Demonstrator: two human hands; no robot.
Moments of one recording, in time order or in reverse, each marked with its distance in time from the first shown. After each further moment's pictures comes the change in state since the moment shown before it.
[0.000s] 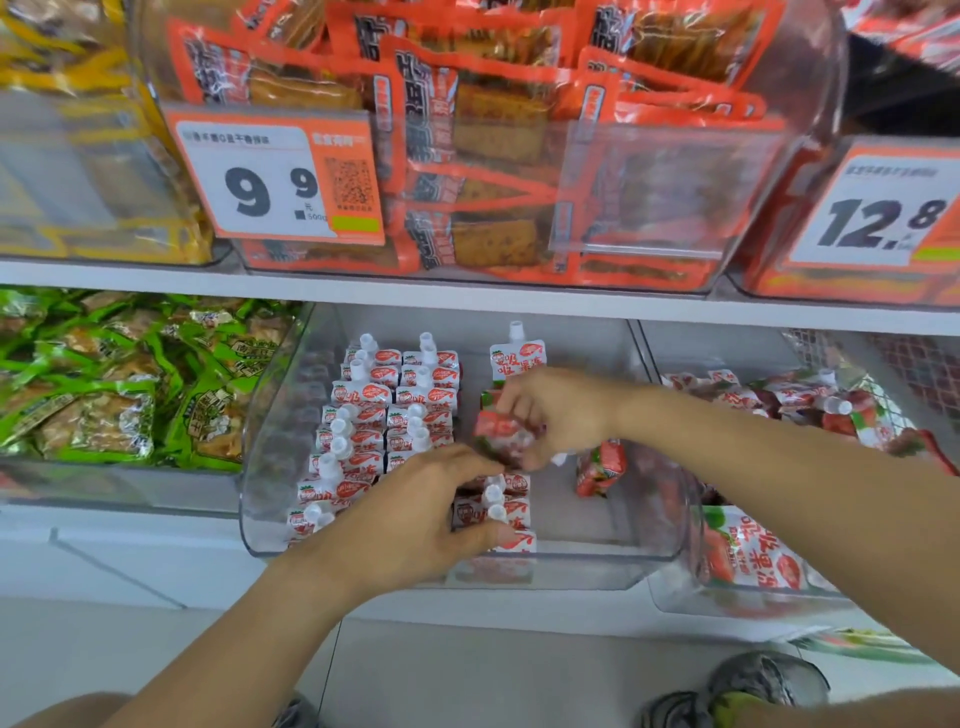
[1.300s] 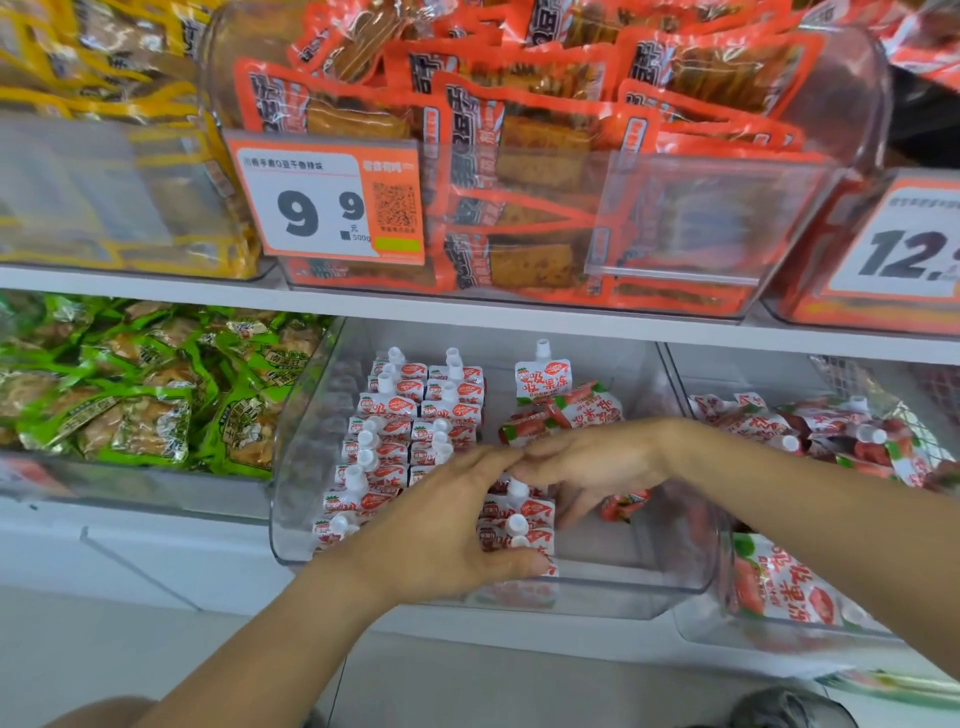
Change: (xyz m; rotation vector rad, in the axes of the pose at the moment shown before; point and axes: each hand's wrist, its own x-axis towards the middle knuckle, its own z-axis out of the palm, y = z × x) left_hand 0.001 0.002 -0.003 0.035 -0.015 -0.041; right_hand -0.025 -0.024 0.004 0.779 -0.479 0.158
